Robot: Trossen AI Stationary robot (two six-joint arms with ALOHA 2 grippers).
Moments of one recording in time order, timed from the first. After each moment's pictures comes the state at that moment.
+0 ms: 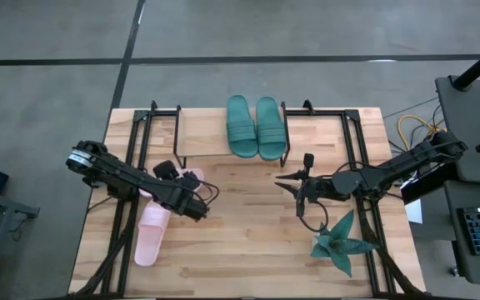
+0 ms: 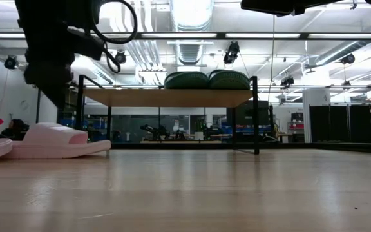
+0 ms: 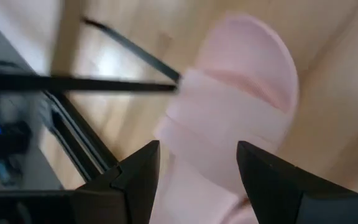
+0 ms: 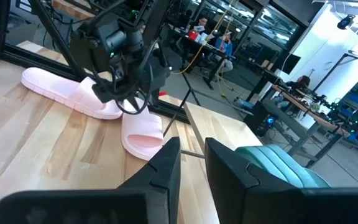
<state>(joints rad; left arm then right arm) -0.34 1.56 1.07 -1.37 -0.57 -0.93 0.35 1.10 0.58 0.42 0.55 -0.40</state>
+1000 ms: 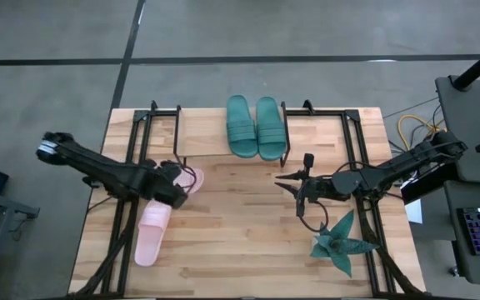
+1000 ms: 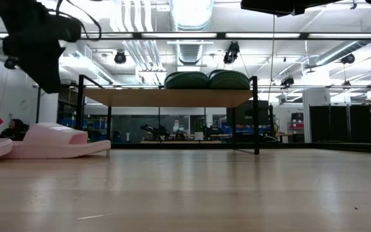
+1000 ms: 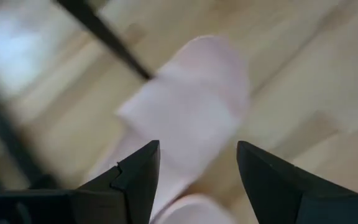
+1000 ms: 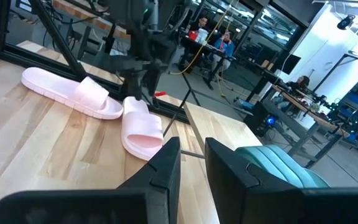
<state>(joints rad) -0.33 1.12 0.87 -1.14 -0.45 -1.12 0.35 1.10 0.58 0.42 0.55 -0.40</state>
